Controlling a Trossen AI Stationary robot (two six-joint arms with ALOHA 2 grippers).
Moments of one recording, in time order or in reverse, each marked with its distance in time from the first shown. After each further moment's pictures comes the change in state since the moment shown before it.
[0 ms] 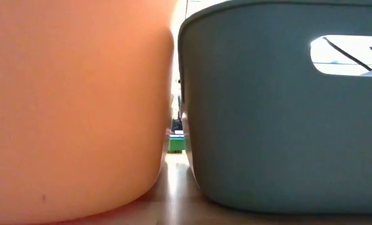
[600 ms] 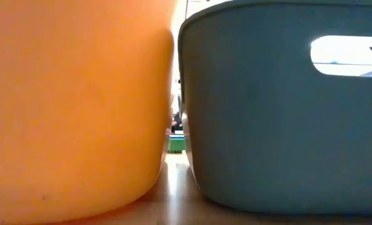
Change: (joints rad) left arm 0.000 0.054 0.008 -0.050 0.312 -0.123; right arm 0.176 -0.418 -0.154 -0.426 0.618 0.232
